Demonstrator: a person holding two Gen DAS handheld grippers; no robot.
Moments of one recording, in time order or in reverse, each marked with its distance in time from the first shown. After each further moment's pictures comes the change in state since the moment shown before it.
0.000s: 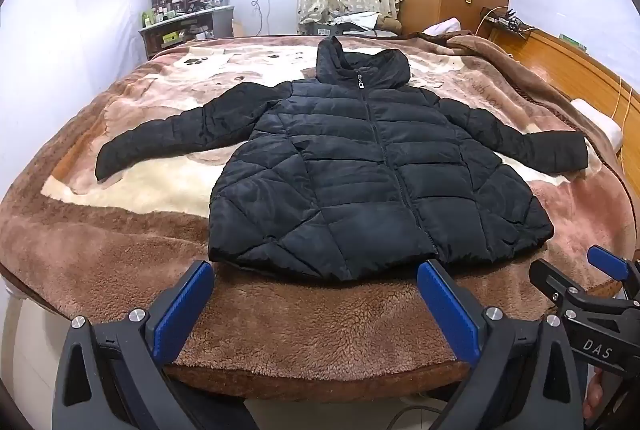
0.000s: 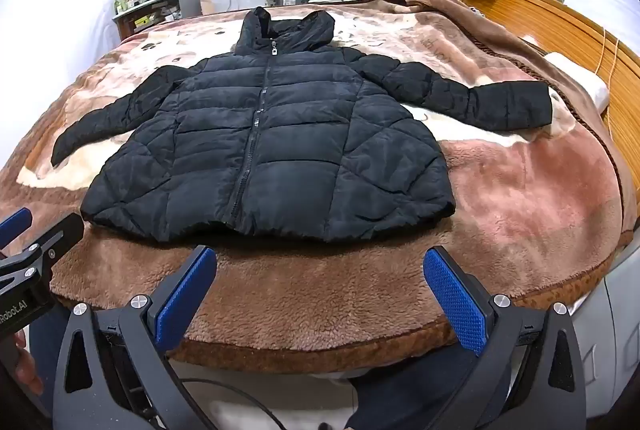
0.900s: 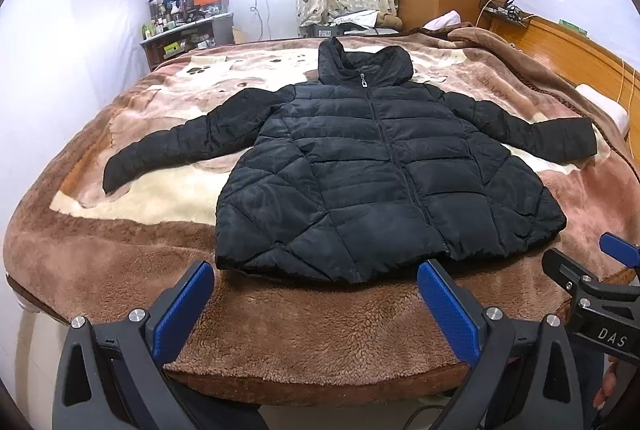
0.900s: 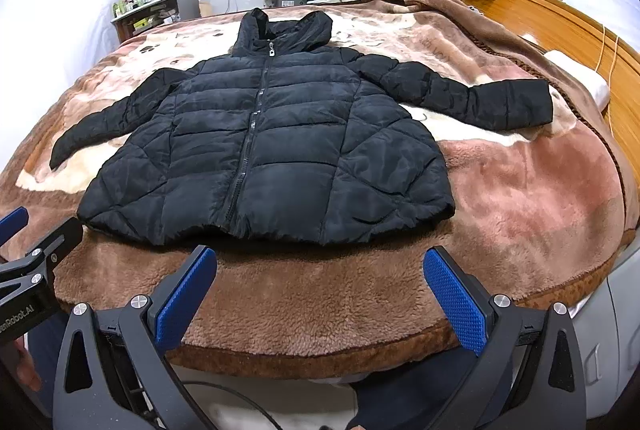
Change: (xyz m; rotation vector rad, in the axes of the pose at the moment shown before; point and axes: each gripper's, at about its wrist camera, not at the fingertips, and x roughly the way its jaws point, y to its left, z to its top) left arm 0.005 -0.006 0.002 0.048 -0.001 0.039; right arm 0.007 -0.007 0.000 0.004 -0.005 0.001
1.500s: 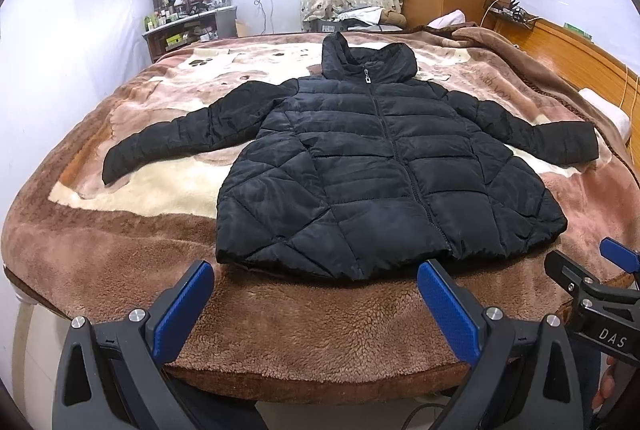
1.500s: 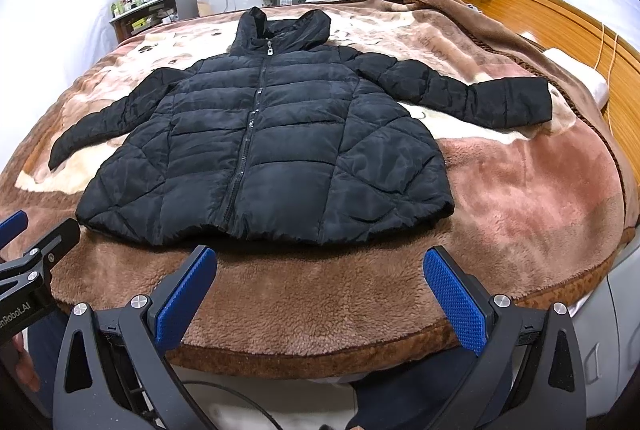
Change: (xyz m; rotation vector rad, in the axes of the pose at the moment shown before) left arm 0.007 0.004 -0.003 -0.024 0.017 0.003; right arm 0.000 -0.001 0.000 0.004 0.008 -0.002
